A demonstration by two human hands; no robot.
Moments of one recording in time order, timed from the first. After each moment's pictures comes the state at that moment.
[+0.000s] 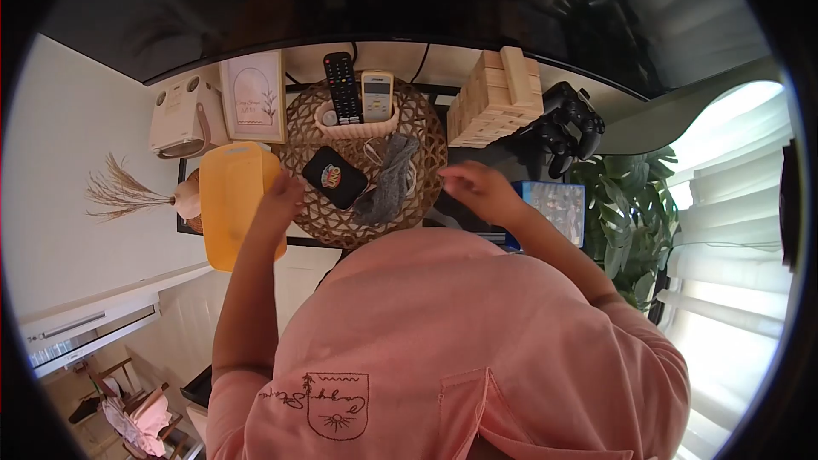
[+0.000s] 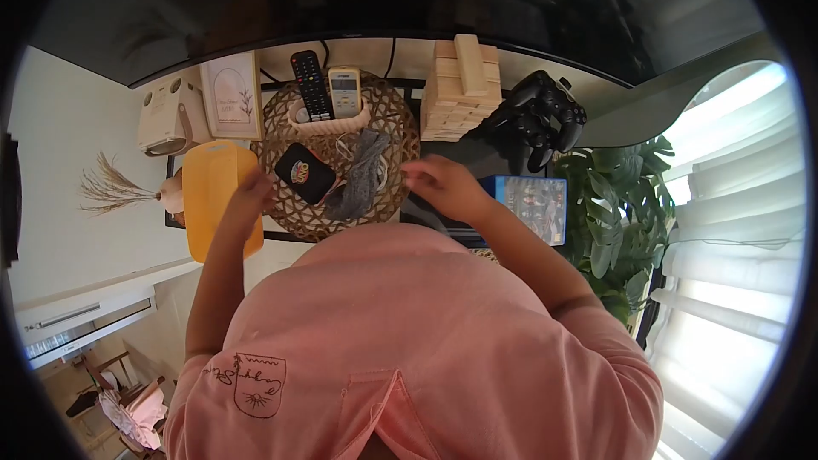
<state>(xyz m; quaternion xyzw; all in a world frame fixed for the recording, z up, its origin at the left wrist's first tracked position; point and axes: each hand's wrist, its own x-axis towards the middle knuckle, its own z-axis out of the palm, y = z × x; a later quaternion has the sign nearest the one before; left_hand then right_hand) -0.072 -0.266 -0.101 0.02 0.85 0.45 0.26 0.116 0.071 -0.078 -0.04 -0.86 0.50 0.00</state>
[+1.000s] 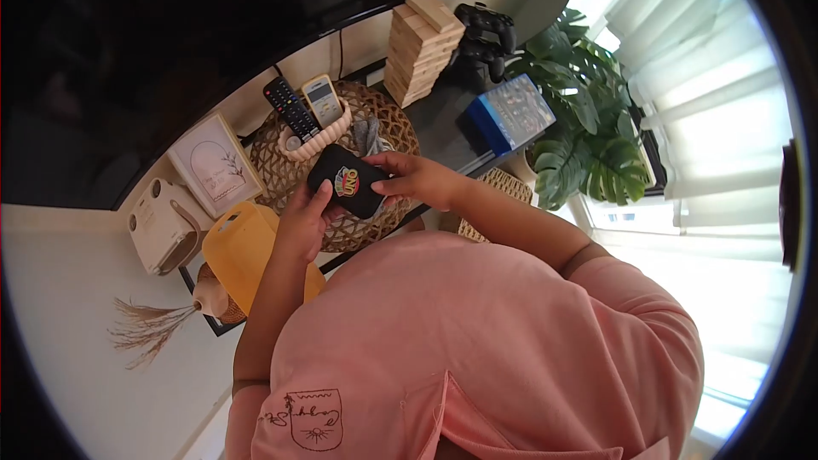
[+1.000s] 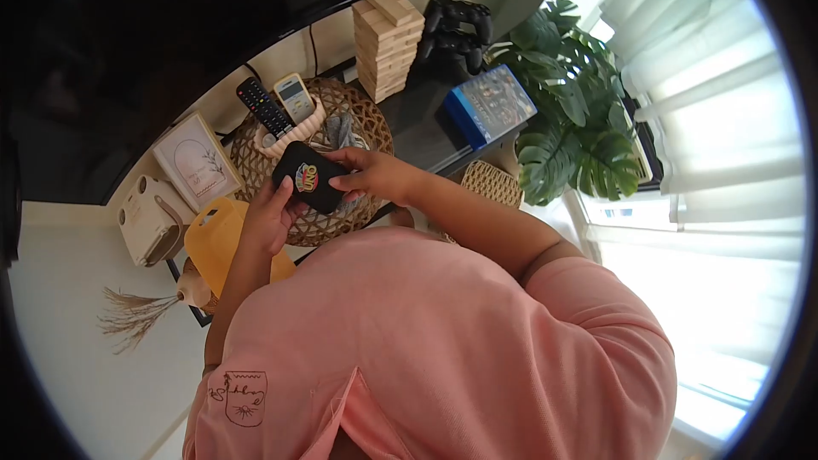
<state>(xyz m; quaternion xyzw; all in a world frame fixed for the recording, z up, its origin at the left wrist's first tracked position) -0.083 -0.246 -0.062 0.14 0.52 0.63 0.56 0.088 -0.084 -0.045 -0.23 -0.56 0.79 -0.03</state>
